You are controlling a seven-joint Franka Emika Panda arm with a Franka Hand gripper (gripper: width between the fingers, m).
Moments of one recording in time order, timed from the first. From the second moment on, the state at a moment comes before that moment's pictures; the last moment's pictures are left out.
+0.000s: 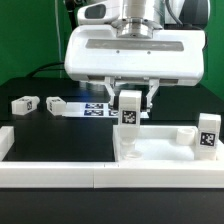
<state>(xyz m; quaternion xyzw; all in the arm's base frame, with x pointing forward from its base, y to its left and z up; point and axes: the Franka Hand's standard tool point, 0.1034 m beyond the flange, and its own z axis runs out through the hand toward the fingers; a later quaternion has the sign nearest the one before) 0.625 0.000 0.100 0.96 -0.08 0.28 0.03</state>
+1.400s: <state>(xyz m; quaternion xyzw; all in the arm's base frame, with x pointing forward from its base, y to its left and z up) 0.621 0.010 0.079 0.95 -0.07 0.30 0.03</state>
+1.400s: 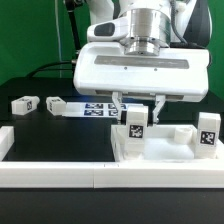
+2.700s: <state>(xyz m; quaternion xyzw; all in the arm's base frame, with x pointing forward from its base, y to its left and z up) 0.633 0.008 0.090 0.97 -0.08 0.24 0.02</state>
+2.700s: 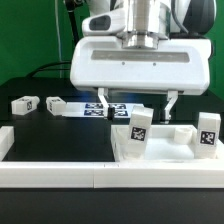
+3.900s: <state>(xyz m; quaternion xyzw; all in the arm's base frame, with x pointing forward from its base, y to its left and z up) 0.631 0.006 0.083 0.99 -0.15 -0.03 -0.03</state>
